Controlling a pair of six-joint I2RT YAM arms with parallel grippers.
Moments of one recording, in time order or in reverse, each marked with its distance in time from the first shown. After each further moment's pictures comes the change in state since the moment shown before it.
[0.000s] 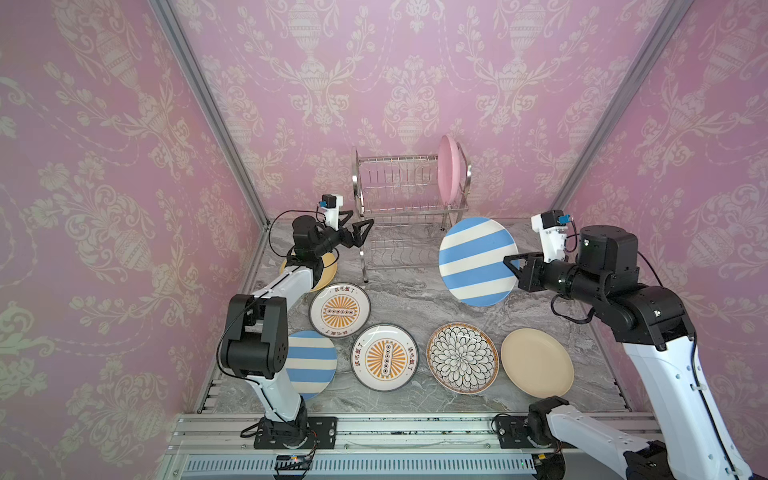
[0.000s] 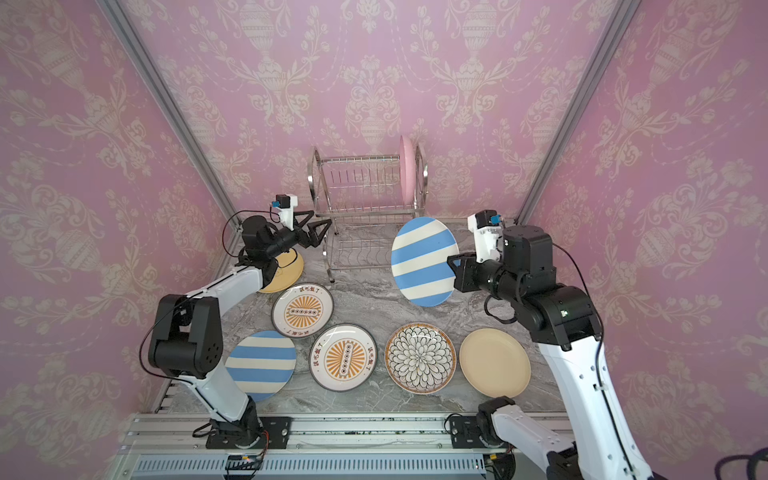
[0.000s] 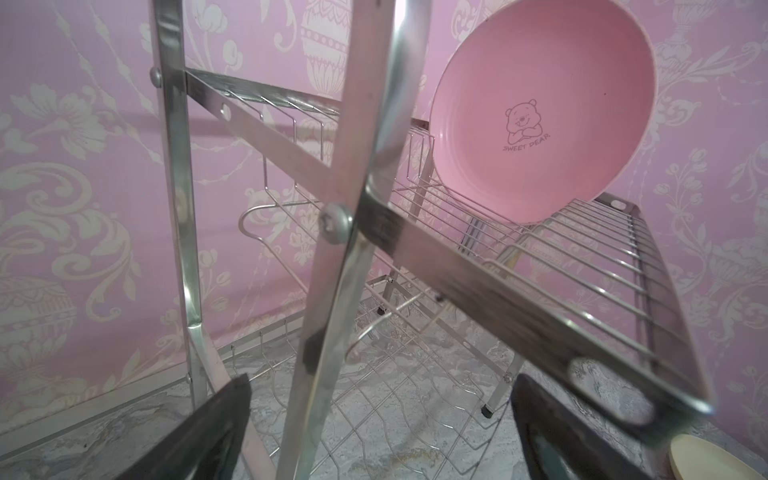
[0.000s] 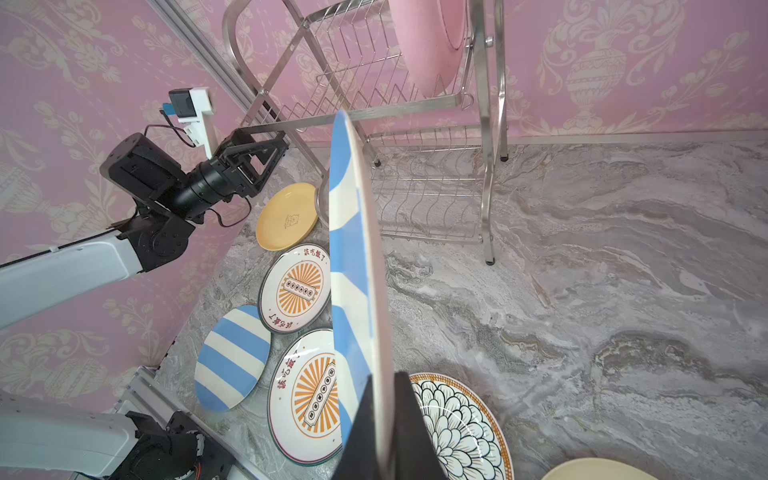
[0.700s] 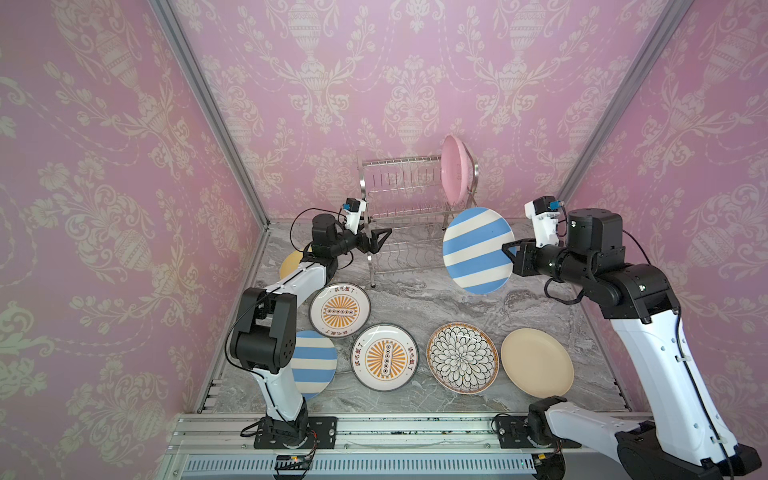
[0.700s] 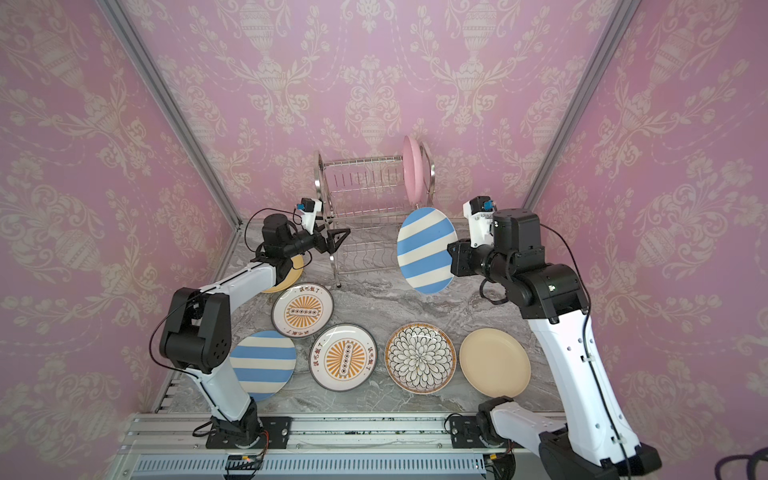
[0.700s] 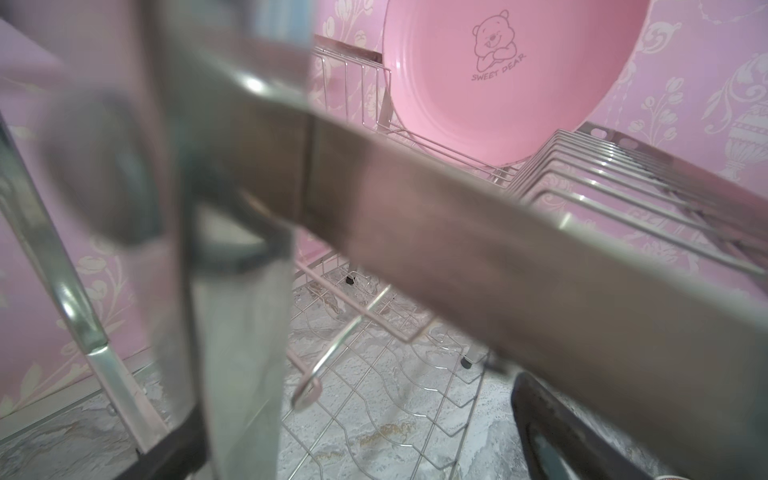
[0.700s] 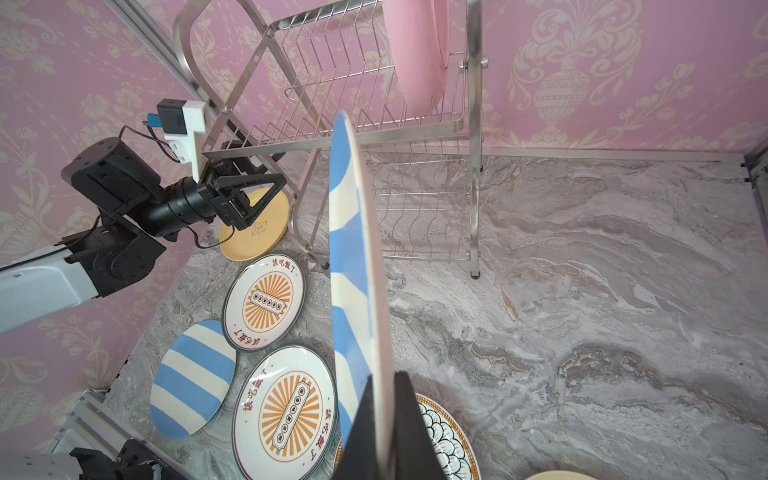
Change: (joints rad) left arm -0.111 0.030 0.040 -0.141 0.012 0.112; right arm 0.000 0.117 0.105 -0.008 0.069 -0.048
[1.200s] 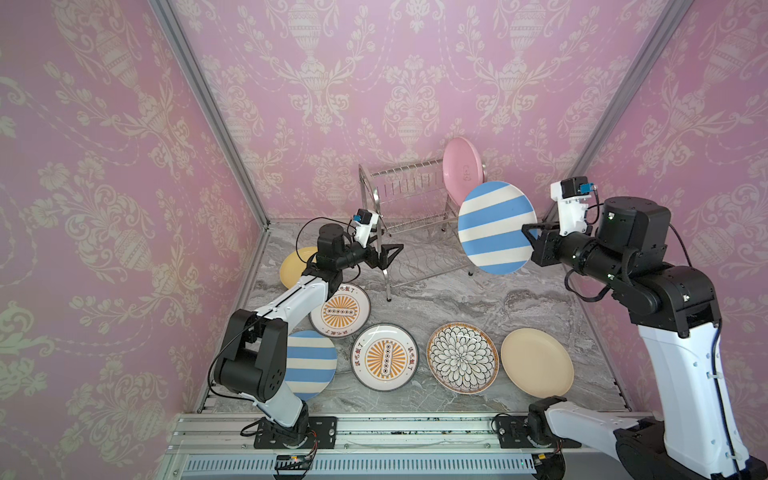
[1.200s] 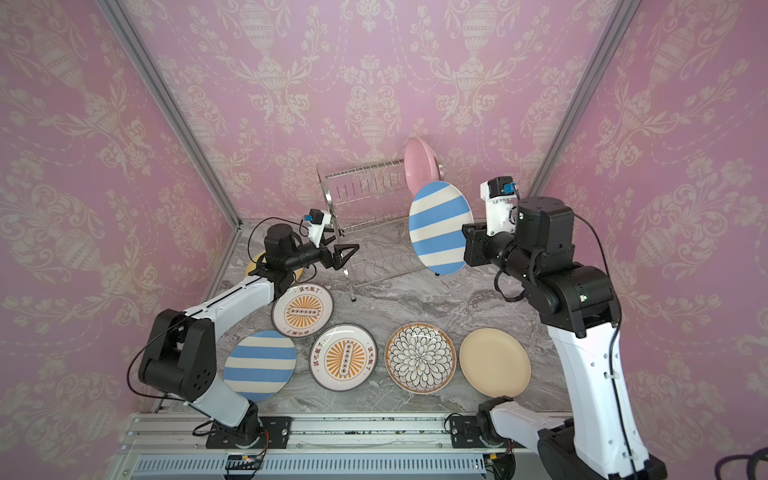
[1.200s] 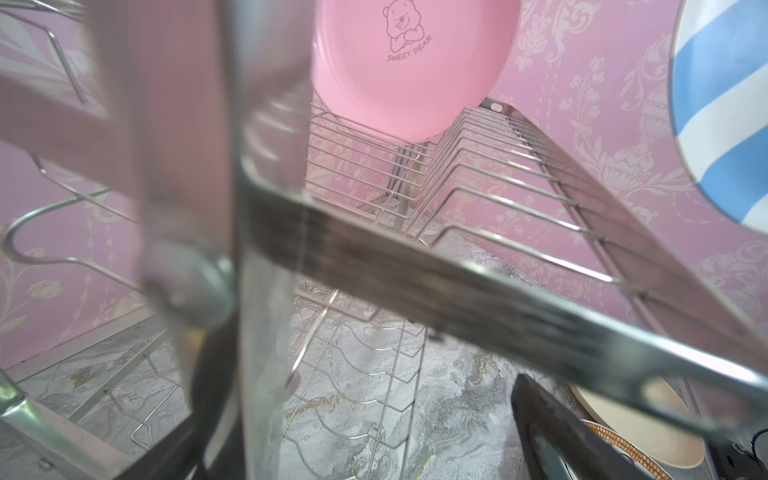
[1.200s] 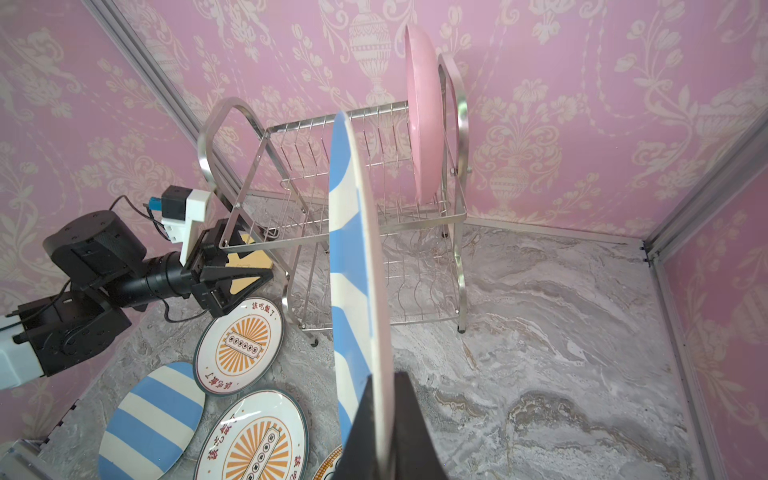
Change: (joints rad) left arm -0.080 -0.198 -0.158 -0.076 -0.014 0.006; right arm 0.000 0.018 0.214 -0.023 0.097 -0.079
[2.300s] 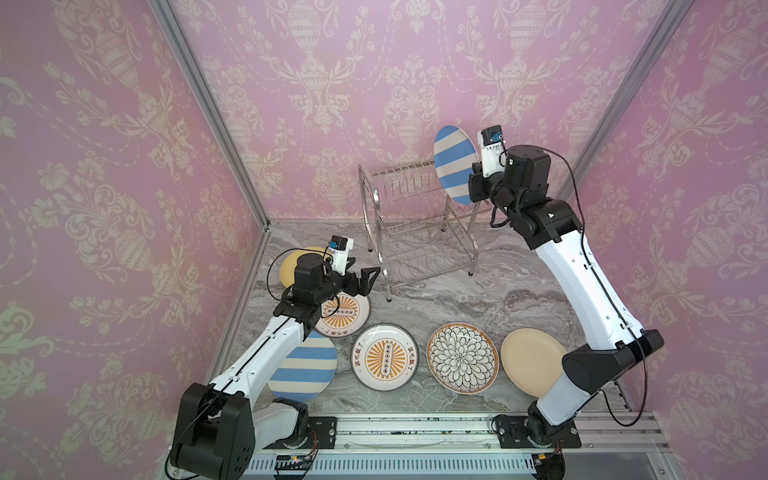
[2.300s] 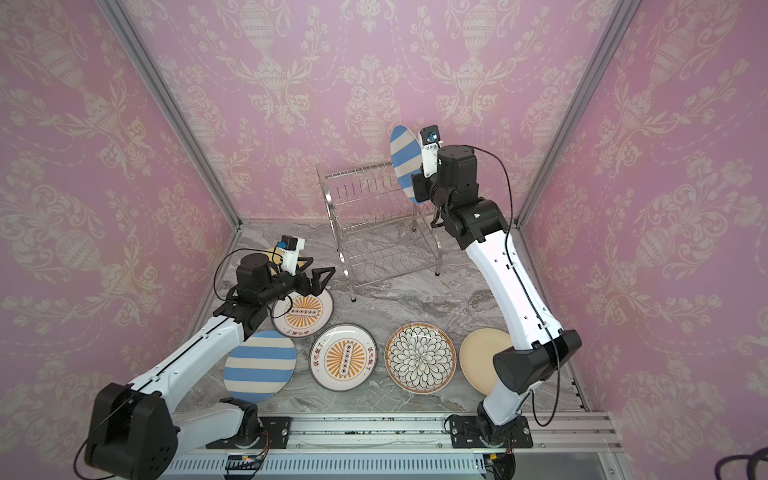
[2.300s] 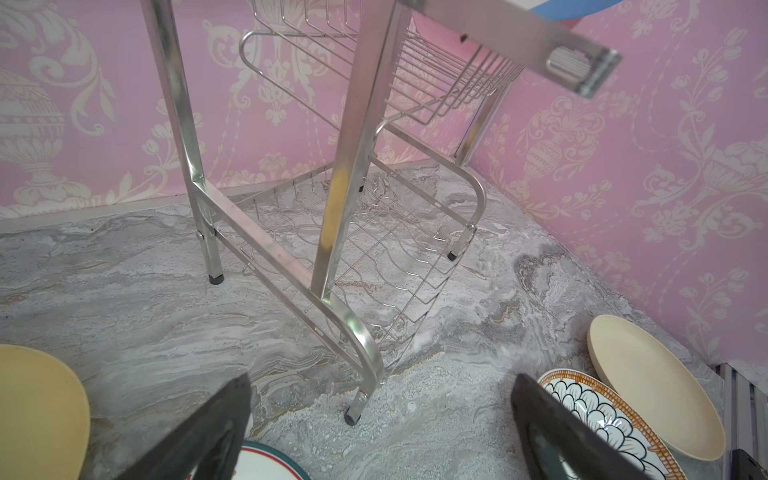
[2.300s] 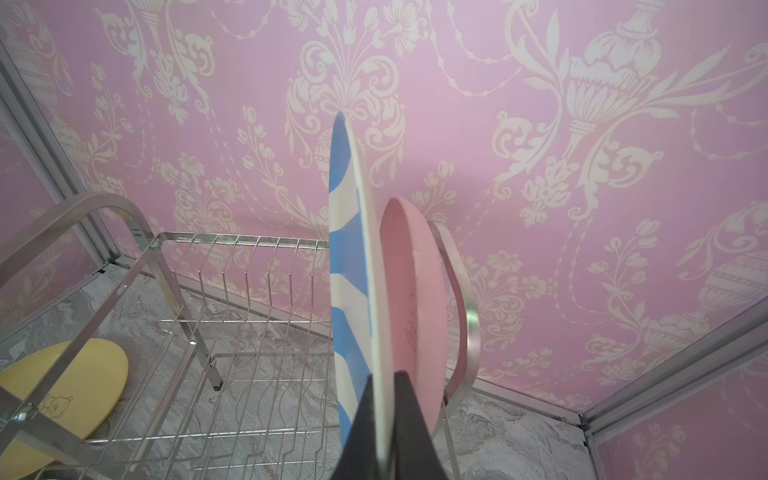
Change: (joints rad) left arm 0.032 -0.412 -0.291 -0.270 -0.229 -0.027; right arm 0.127 0.525 0.214 0.496 0.300 -0.263
